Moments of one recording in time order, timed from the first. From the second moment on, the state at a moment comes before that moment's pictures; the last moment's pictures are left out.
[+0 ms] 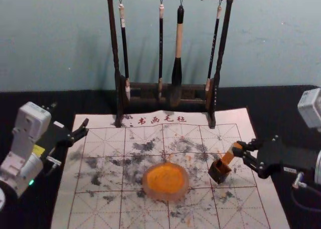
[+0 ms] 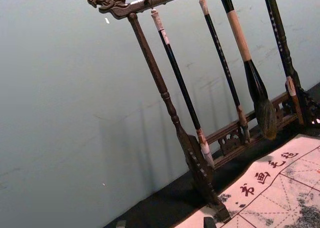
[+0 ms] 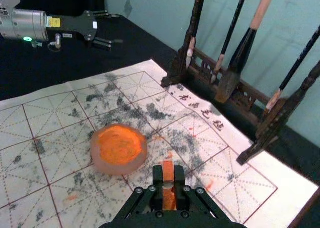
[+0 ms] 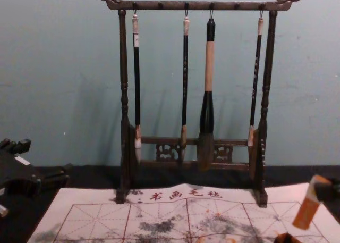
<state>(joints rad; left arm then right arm) -0.20 0.60 0.45 -1.41 -0.25 -0.12 0.03 0.18 0.83 -0.41 -1.70 0.53 0.19 0.58</state>
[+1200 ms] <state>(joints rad) -0.20 0.60 0.45 -1.41 -0.25 -0.12 0.03 0.21 0.77 -0.44 -1.59 0.52 0.22 0.60</state>
